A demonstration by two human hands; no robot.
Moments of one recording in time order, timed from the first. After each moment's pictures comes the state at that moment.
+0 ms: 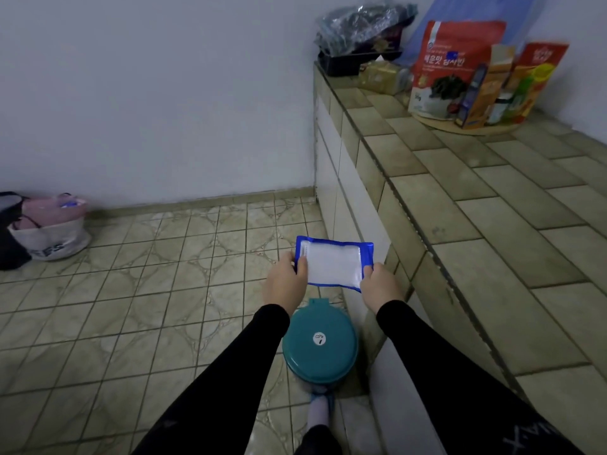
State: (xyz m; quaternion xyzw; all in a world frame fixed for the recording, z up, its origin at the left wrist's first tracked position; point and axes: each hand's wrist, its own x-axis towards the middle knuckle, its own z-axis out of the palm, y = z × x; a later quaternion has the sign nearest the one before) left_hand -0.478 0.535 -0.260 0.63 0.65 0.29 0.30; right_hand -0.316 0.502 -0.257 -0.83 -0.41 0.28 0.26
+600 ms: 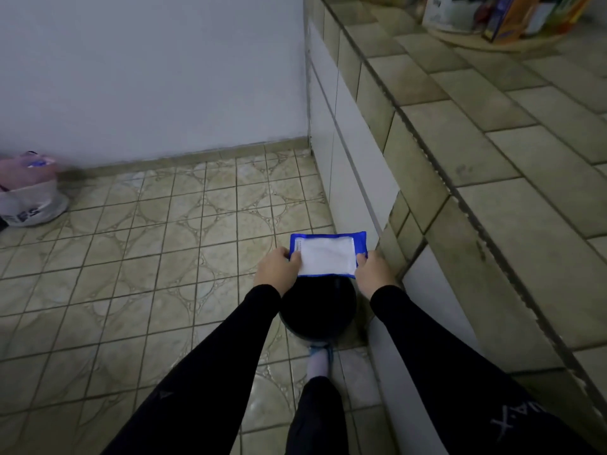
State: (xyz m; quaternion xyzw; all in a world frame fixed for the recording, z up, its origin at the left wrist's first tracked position) left_hand -0.485 0.562 -0.358 0.62 0.68 0.14 0.35; right_hand -0.314 0.512 -0.353 -0.84 -0.39 0.34 0.18
